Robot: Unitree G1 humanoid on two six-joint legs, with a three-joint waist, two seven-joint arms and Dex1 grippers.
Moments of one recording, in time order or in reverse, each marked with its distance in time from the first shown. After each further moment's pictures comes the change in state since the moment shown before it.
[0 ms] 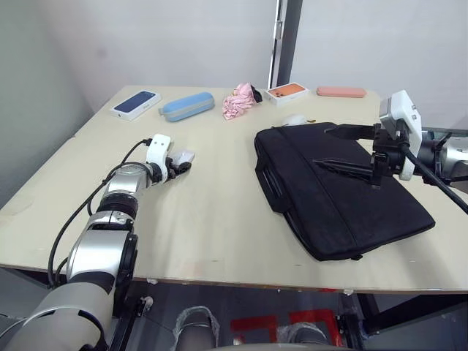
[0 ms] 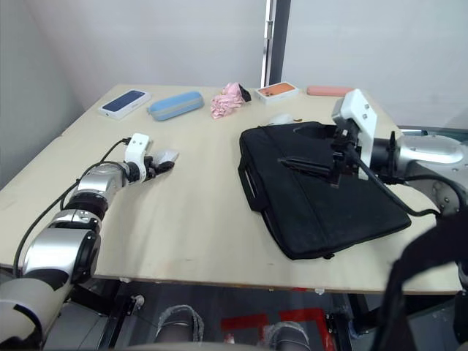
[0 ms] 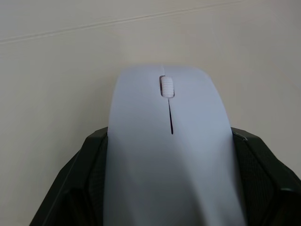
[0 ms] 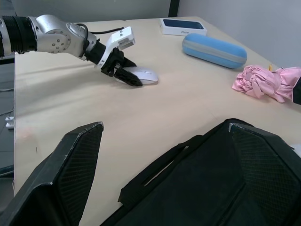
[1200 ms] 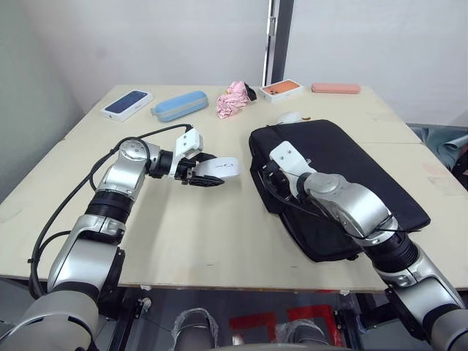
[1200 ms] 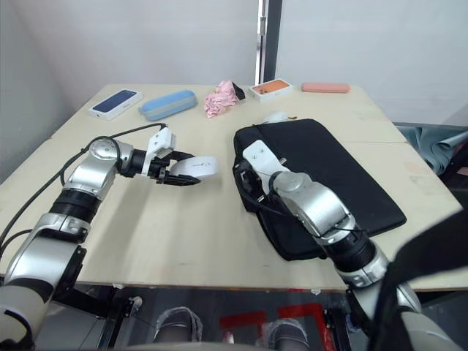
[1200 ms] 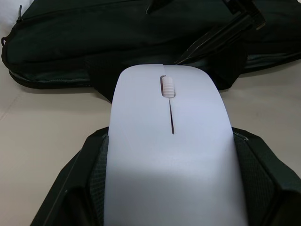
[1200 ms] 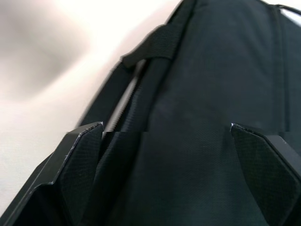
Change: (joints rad) left arm 0.077 0.085 -0.197 -0.496 -0.065 -0.119 -0.730; right arm -0.170 0.517 0.674 0.113 -0.615 0.302 -0.735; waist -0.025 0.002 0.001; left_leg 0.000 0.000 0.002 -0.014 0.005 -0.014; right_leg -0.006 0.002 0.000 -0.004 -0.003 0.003
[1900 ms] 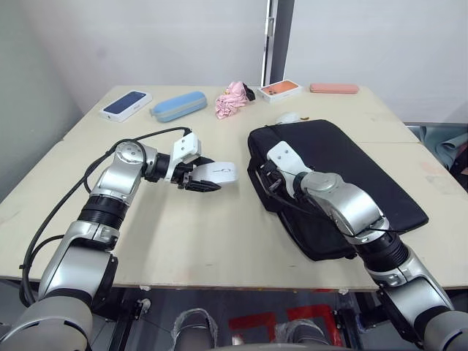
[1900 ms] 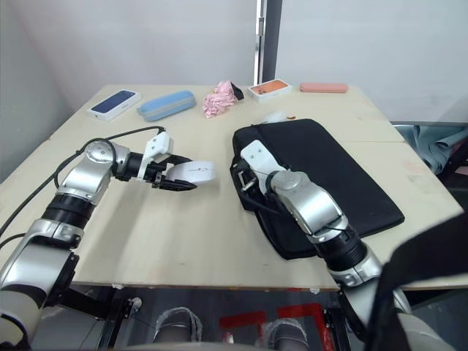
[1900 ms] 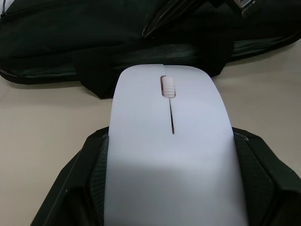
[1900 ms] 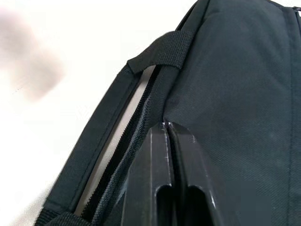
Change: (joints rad) left arm 0.047 0.035 -0.014 -0.089 0.002 0.021 -0.016; right arm 0.012 0.059 -0.053 0.057 -0.075 -0.034 0.115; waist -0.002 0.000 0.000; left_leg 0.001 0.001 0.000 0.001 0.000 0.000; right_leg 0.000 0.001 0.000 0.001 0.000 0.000
